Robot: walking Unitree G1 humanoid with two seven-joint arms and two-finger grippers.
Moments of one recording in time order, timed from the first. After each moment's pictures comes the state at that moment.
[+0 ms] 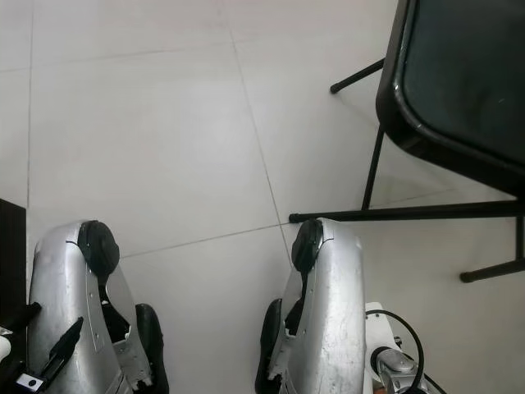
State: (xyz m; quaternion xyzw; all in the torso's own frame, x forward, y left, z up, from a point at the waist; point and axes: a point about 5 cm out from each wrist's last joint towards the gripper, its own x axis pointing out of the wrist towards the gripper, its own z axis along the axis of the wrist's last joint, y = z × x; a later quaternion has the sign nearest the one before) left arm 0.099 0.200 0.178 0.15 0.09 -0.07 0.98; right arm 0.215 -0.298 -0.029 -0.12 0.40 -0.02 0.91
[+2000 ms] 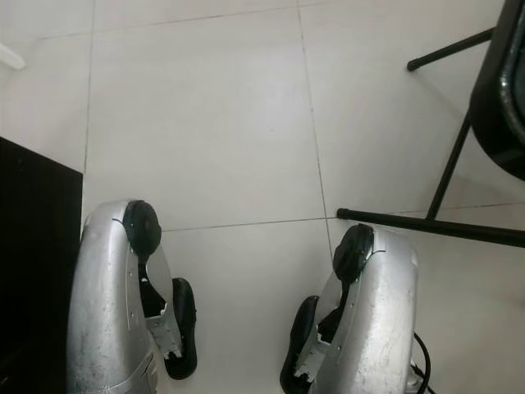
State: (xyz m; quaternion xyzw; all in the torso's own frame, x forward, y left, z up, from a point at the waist) left arm 0.091 0.235 0.211 0.21 0.14 -0.14 0.96; right arm 0.193 -0.301 -0.043 -0.13 0.41 -0.12 0.90
